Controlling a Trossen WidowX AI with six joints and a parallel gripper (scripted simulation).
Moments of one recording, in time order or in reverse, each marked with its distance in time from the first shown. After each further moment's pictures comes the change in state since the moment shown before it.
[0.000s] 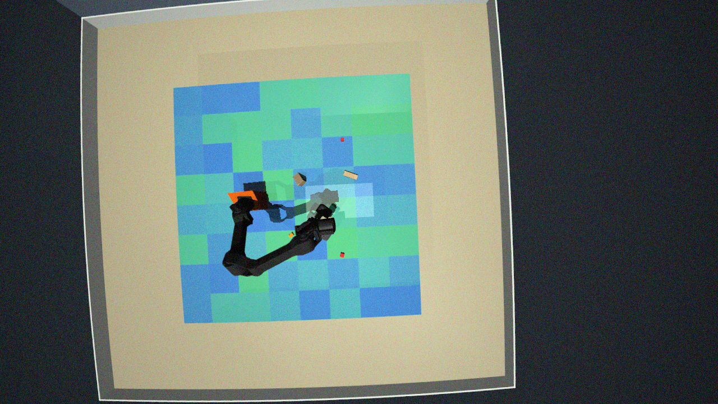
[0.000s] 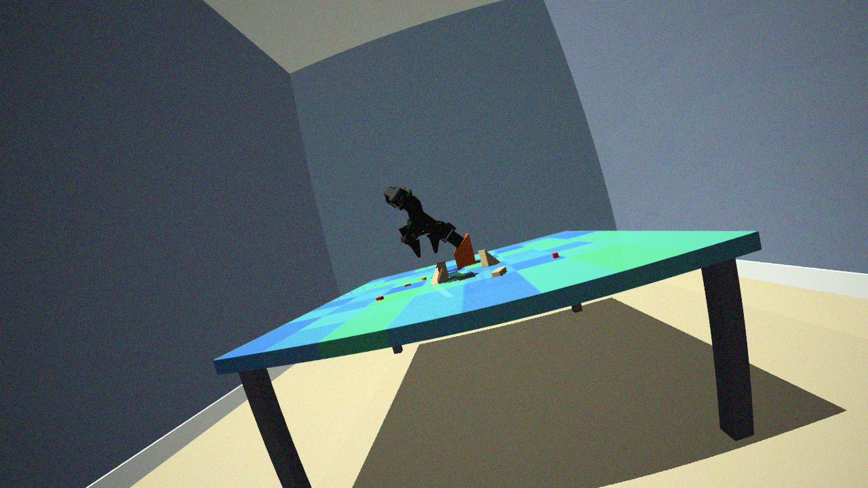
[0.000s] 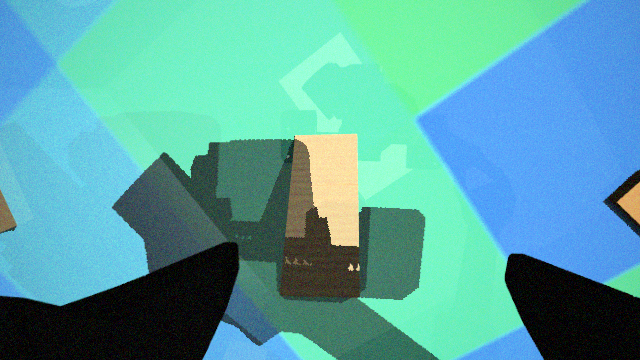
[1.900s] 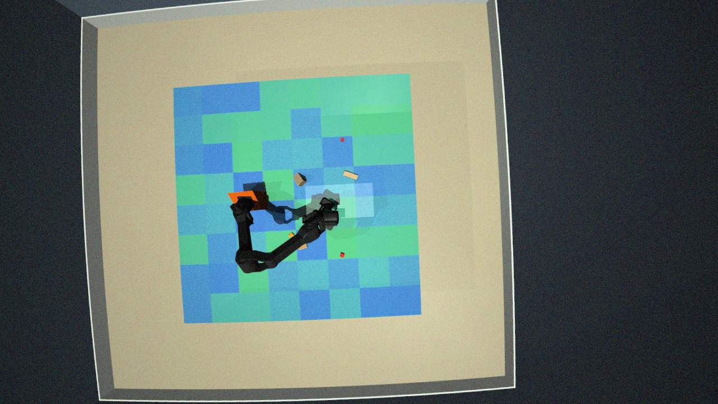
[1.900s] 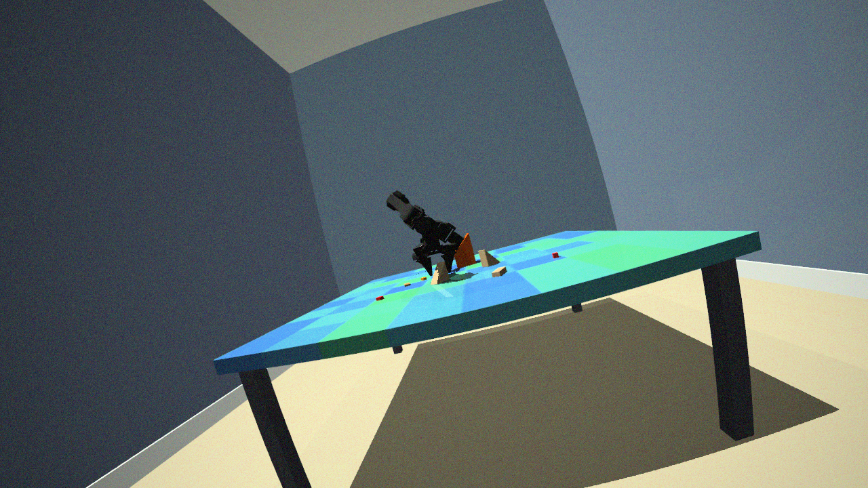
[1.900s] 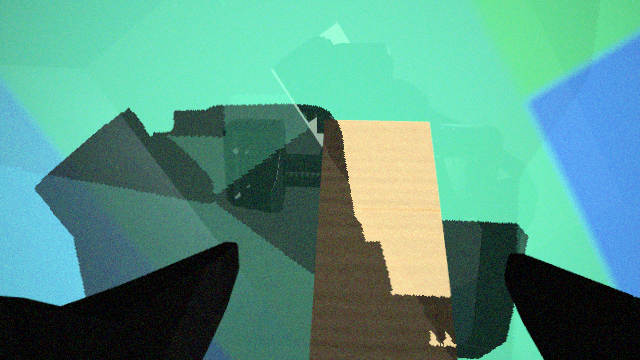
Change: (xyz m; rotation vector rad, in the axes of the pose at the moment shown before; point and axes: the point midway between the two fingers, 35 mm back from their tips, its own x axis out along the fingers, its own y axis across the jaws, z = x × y) arm 0.082 0.021 -0.017 -0.052 0.015 -0.029
